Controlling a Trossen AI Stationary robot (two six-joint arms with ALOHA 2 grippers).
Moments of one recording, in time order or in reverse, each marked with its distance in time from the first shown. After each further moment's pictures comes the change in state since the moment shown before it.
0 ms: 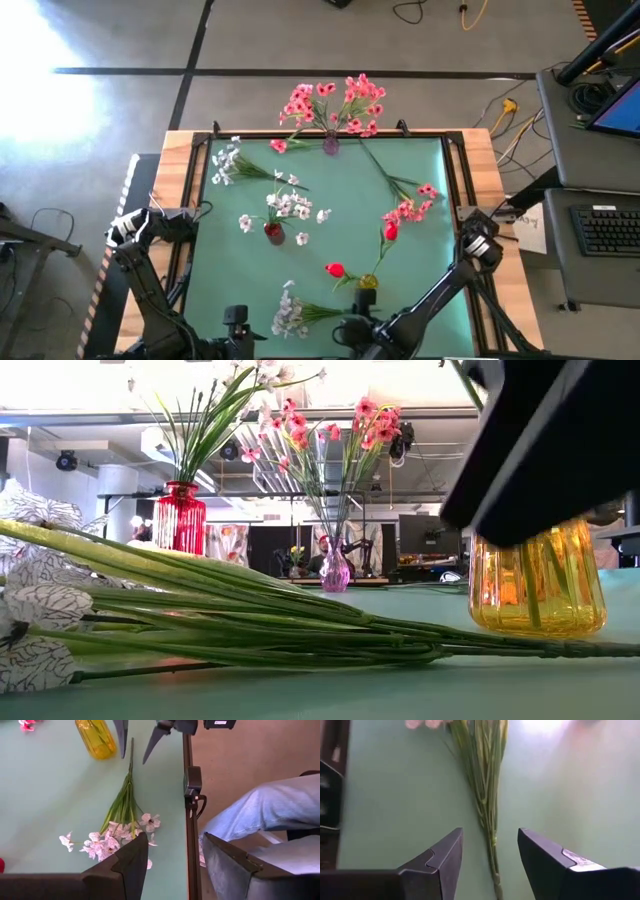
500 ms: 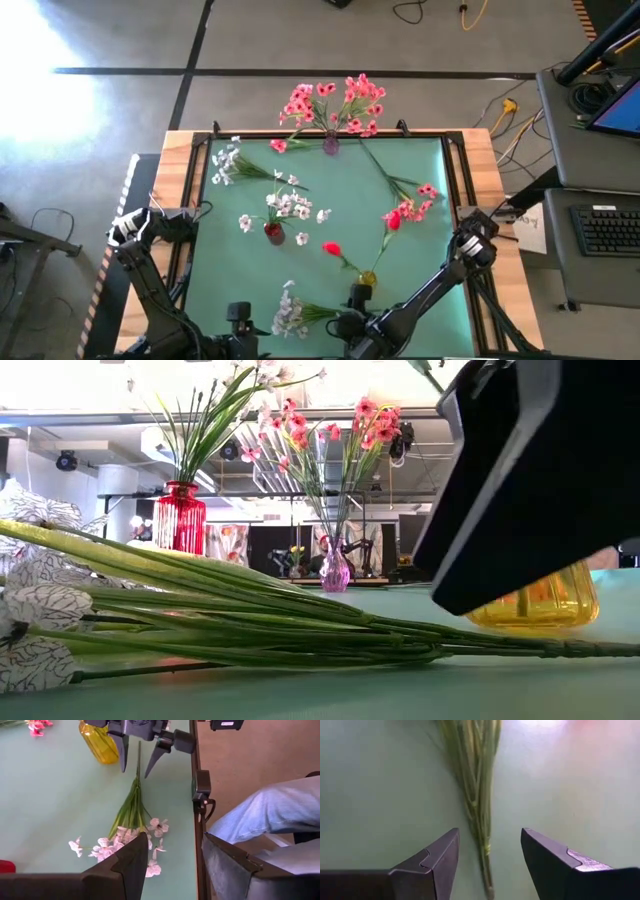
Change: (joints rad) left arm 0.019 0.000 0.000 -0.011 -0.011 0.024; right arm -0.037 0.030 -0.001 0.011 -0.035 -0.007
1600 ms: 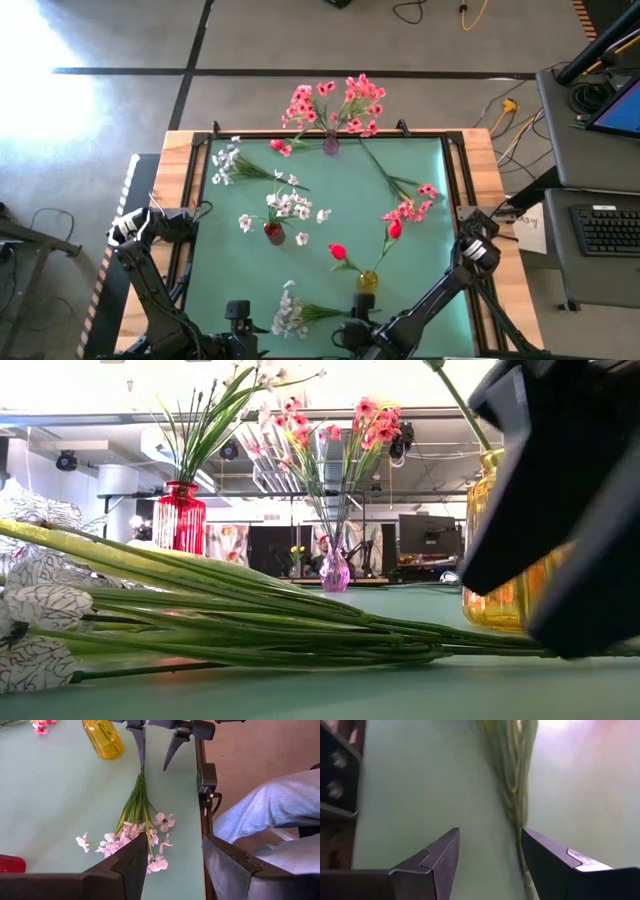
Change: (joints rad) left arm 0.003 -0.001 0.000 -0.035 0.007 0.002; right arm 0.048 0.002 -0.027 0.076 -0.012 0.000
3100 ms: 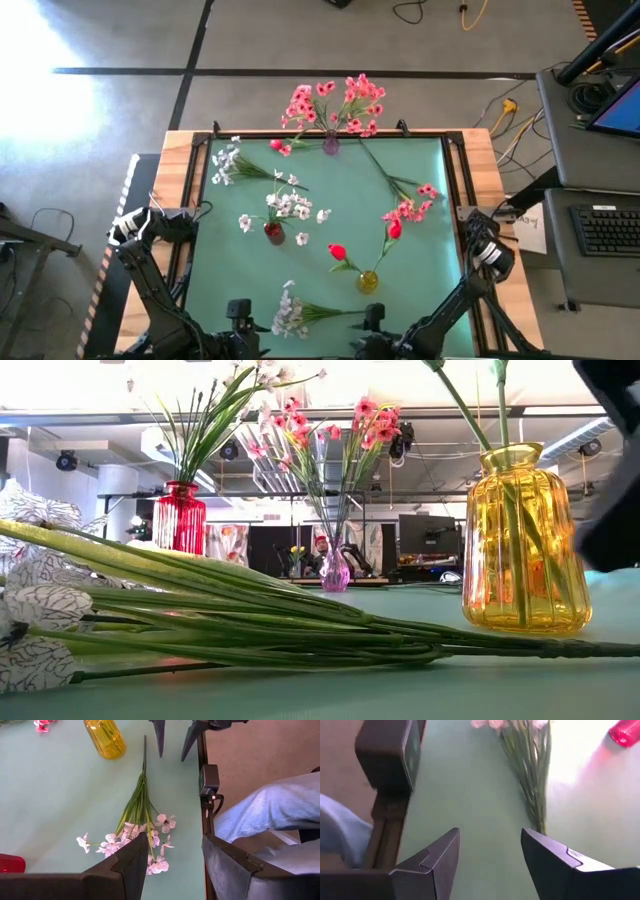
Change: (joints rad) left arm 0.011 0.000 0.000 0.002 0.005 -0.006; right arm 0.120 -0.053 -0.196 0.296 0.181 -0.102
